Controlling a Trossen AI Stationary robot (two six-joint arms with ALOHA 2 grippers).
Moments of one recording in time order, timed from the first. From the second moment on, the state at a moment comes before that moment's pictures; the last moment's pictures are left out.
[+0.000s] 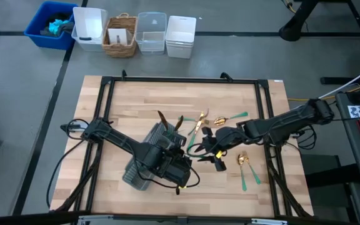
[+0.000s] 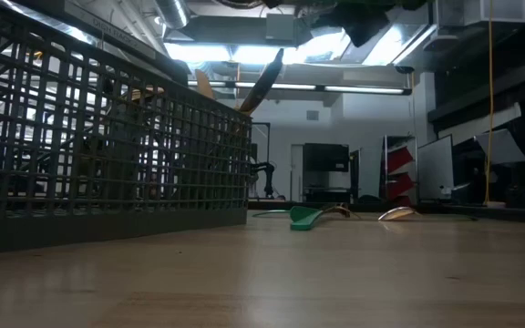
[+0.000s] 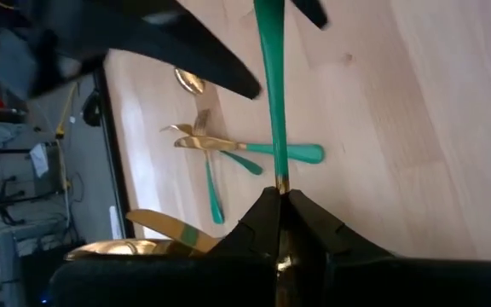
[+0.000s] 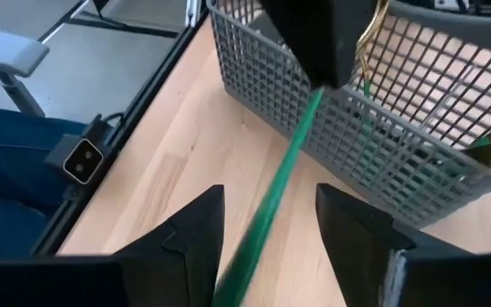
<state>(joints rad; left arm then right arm) -0.45 2.08 2.13 -1.31 -0.66 0.04 0.27 1.39 1.03 -0.23 -0.10 0.03</state>
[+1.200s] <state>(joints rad) -0.45 2.08 2.13 -1.29 -0.67 -0.05 0.27 1.42 1.03 -0.23 -0.03 0.05</state>
